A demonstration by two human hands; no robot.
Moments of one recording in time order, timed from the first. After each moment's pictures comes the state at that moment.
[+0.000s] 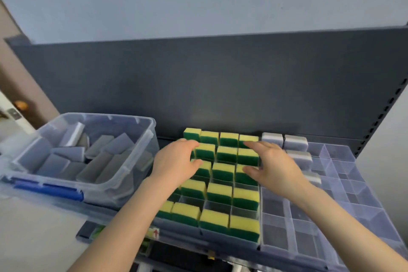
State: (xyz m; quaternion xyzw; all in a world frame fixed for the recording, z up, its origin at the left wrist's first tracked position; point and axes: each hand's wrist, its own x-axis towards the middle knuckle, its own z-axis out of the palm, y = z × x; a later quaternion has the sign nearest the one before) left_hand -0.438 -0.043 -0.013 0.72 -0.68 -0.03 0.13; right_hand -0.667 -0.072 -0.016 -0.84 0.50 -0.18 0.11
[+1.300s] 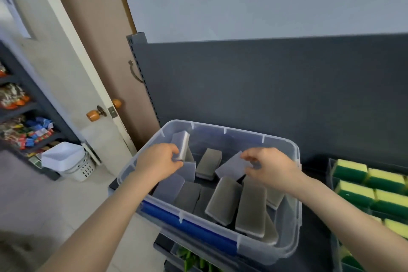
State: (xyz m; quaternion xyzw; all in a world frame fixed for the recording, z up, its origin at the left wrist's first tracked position) left_hand 0.006 -0.035 -0.024 0.84 -0.53 -0.04 0.03; right_hand -0.257 -0.127 -0.027 -0.89 0.41 -0.09 0.18
